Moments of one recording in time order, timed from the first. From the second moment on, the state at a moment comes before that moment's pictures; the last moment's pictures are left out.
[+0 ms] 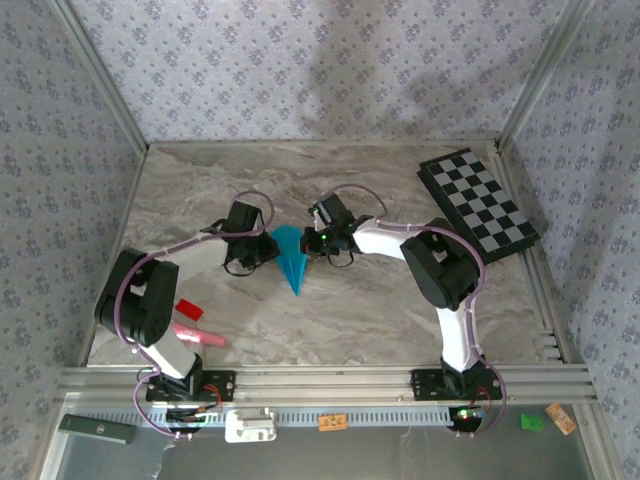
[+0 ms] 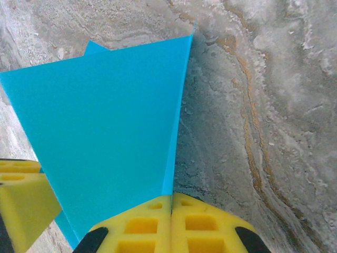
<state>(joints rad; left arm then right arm) -0.41 1.63 0.88 -0.29 0.22 -0.78 0.68 2.03 1.28 -0.14 -0.34 0.64</state>
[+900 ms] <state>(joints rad) -0.39 1.64 0.84 -0.08 0.31 -0.86 0.60 1.93 1.11 -0.05 -0.30 0.72</state>
